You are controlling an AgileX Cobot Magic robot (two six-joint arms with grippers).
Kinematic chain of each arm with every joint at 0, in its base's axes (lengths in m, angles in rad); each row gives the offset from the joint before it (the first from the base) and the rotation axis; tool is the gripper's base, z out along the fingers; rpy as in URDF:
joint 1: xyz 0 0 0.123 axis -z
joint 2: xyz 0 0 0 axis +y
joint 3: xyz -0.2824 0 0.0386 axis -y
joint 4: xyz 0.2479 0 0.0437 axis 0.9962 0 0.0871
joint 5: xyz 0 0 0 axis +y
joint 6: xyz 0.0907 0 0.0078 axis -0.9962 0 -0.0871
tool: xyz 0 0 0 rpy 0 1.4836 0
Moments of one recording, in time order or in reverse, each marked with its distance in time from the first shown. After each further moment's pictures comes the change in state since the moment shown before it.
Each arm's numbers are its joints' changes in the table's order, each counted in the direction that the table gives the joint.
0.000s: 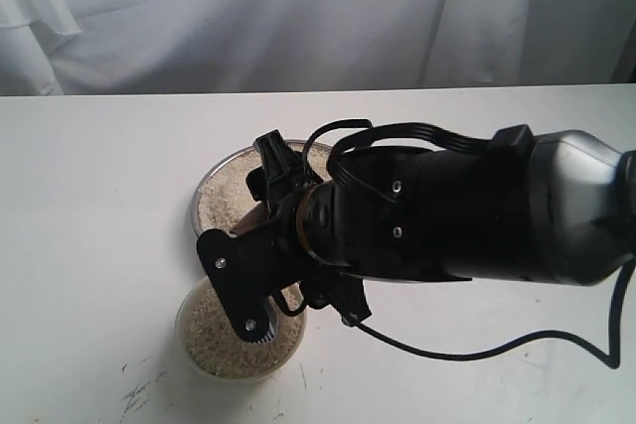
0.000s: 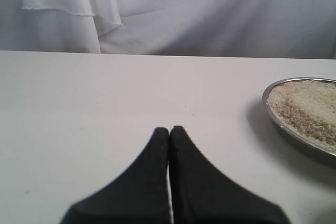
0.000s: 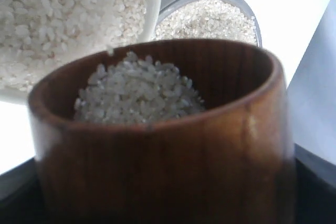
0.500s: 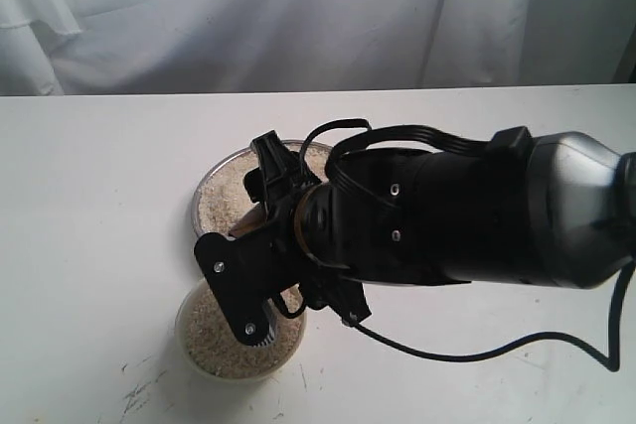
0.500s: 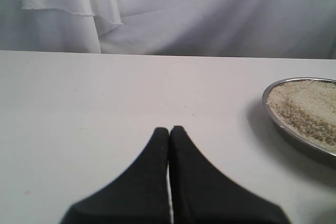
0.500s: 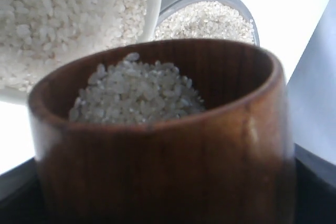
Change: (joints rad) left arm 0.000 0.000 0.000 0.000 0.000 0.000; right arm -0.011 0.000 0.000 -0.017 0.000 0.005
